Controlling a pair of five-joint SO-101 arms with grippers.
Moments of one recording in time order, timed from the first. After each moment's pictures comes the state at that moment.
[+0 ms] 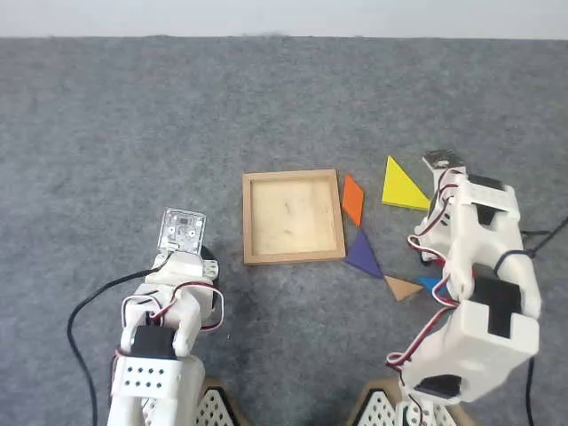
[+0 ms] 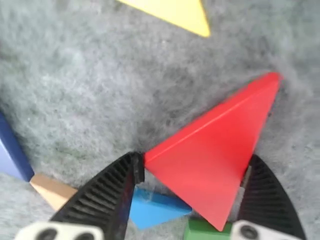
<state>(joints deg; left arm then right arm) -2.5 -85.3 97.3 46.6 -0.3 11.6 10.7 25.3 64.7 23.8</state>
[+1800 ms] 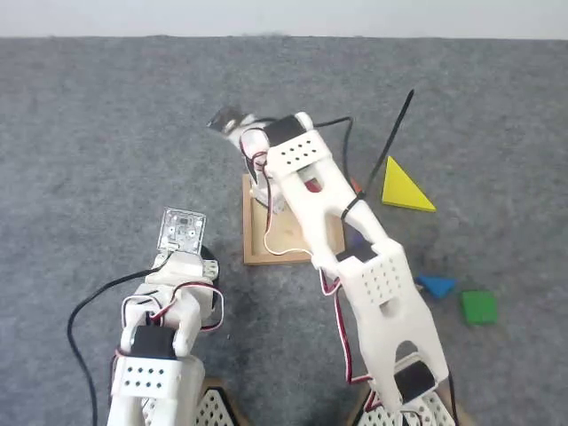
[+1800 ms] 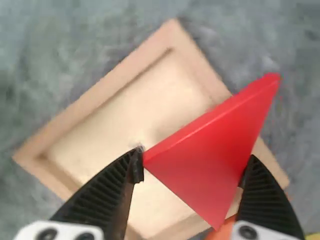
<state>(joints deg) -2.5 -85.3 97.3 46.6 -0.3 -33.6 48.7 -45.5 89.2 26.8</state>
